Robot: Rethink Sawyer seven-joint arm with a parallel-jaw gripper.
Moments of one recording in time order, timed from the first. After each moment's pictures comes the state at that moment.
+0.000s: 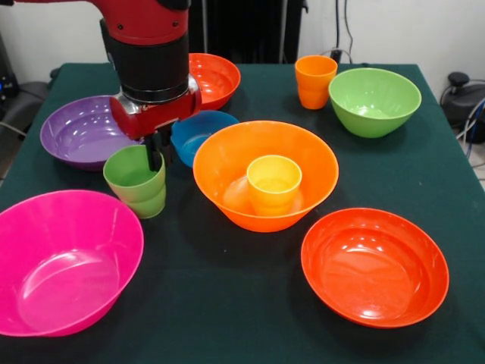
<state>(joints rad) -0.83 -0.50 0.75 1.46 -0.84 0.92 1.27</state>
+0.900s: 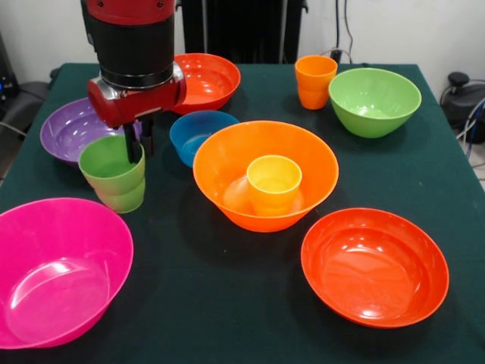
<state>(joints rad) -0.82 -0.55 0.75 1.43 -0.83 0.97 1.27</state>
